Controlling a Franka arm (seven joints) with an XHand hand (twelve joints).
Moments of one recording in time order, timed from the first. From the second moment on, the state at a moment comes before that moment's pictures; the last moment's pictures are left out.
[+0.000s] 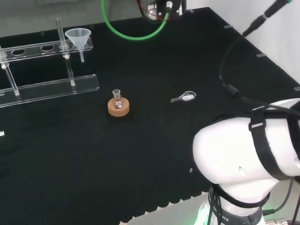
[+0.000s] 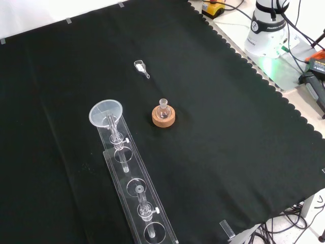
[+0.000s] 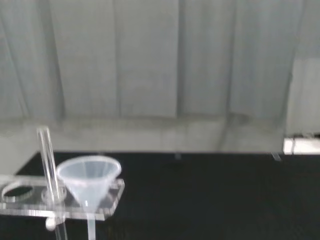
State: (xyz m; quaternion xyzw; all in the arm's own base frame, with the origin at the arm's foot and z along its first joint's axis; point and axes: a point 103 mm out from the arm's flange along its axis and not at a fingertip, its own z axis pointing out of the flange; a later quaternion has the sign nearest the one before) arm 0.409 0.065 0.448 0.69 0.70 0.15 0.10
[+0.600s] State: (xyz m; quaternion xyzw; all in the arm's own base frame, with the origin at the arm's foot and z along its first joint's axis) arm 0.519 0.113 0.390 0.68 0.72 0.12 0.05
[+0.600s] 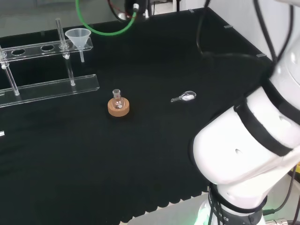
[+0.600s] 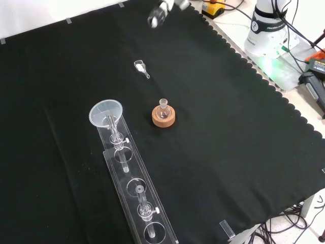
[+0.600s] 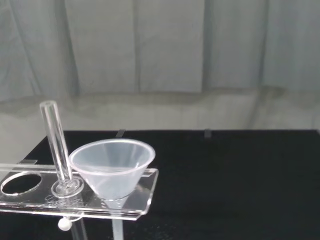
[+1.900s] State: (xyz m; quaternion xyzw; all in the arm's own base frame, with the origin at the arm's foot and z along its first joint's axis) arm 0.606 0.166 0.270 0.68 0.72 -0.06 -0.07
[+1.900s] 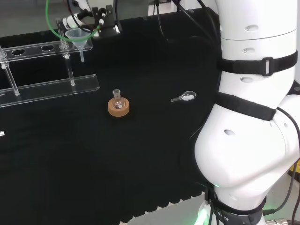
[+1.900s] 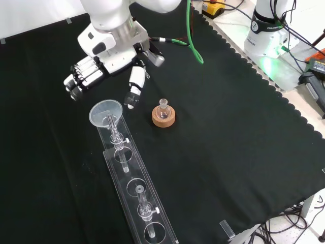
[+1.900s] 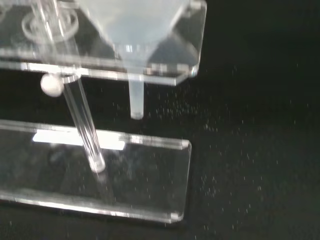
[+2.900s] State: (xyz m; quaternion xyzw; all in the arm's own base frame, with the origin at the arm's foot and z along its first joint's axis) arm 0.646 0.175 0.227 0.68 0.72 -0.12 -0.10
